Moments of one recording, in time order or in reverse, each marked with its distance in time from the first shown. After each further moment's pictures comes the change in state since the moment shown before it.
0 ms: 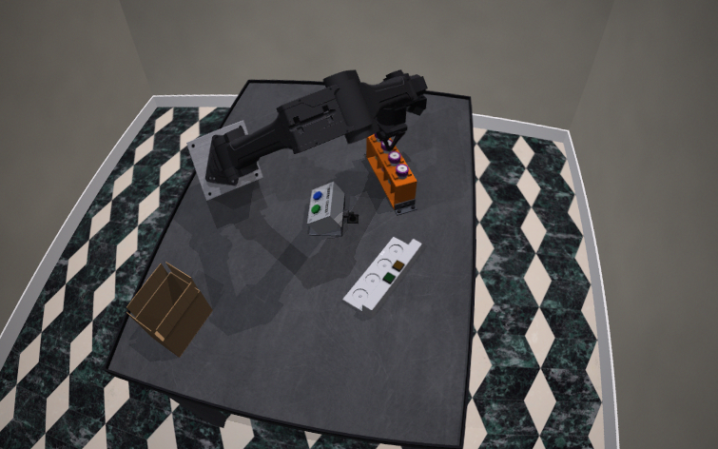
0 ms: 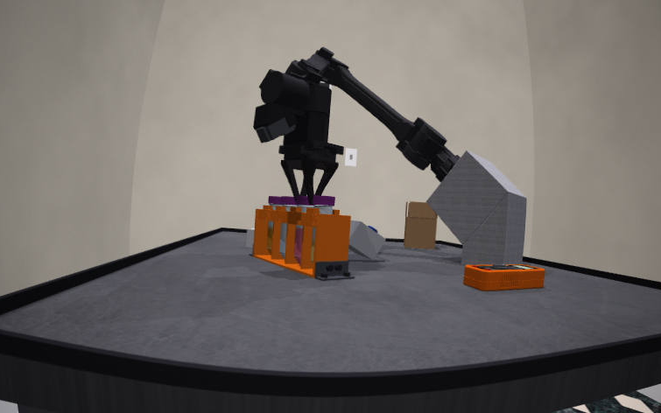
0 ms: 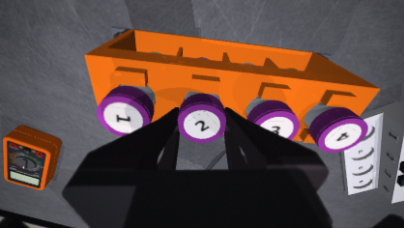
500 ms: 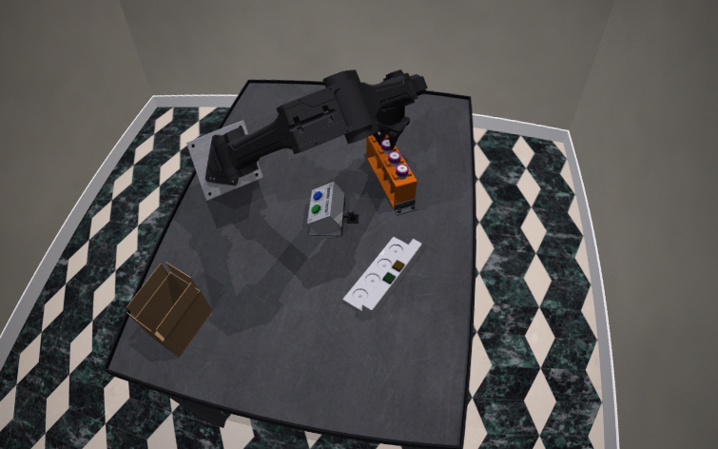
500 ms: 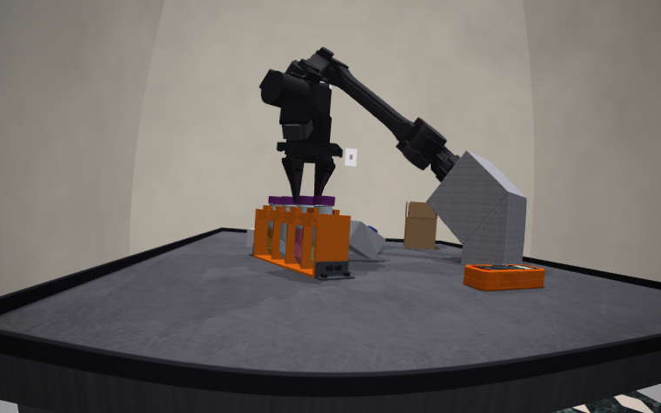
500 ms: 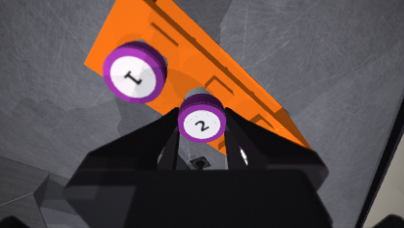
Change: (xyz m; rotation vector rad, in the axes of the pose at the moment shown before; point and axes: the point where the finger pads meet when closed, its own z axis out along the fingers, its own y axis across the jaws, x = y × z) arm 0.000 0.000 0.000 0.002 0.000 -0.607
